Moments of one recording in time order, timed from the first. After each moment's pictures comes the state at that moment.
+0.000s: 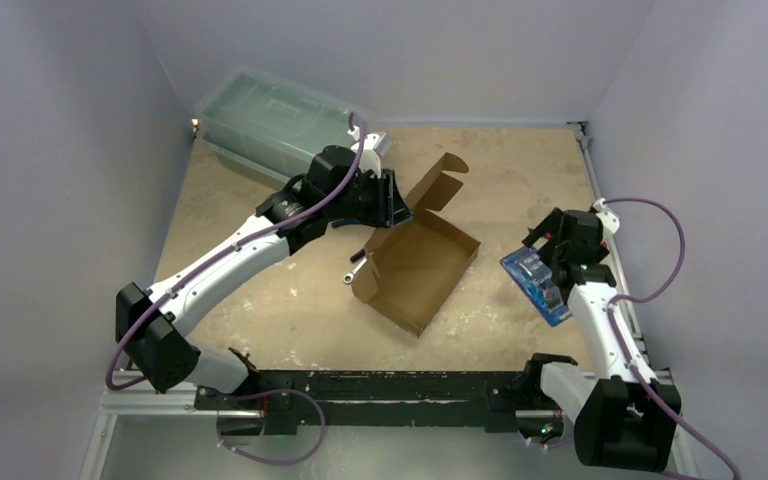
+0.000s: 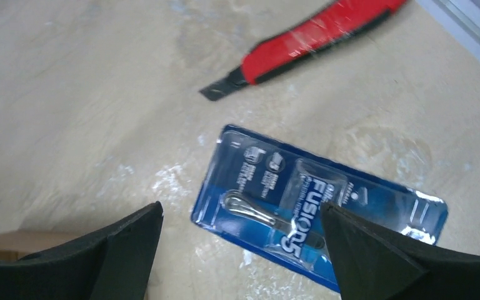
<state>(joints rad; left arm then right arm) -0.73 1.43 1.34 -0.38 0.21 -0.54 -0.11 1.00 0.62 -0.35 0.28 0.62</state>
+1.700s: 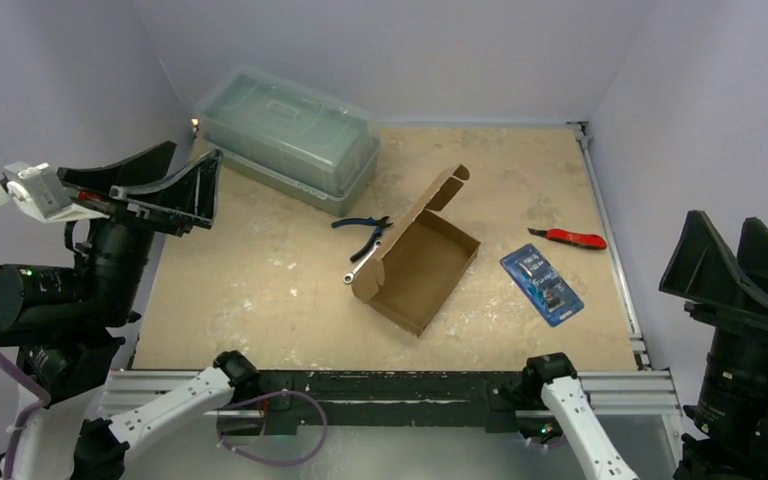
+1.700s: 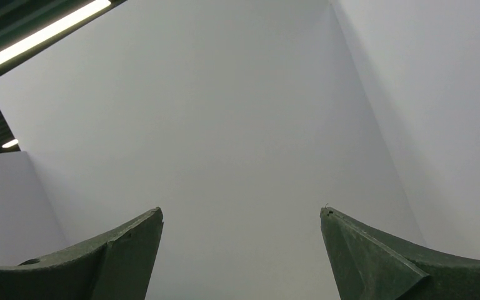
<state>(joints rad) -0.73 0.68 1.49 -0.32 -0.36 -0.20 0.16 0.46 1.57 -0.44 0.27 0.31</state>
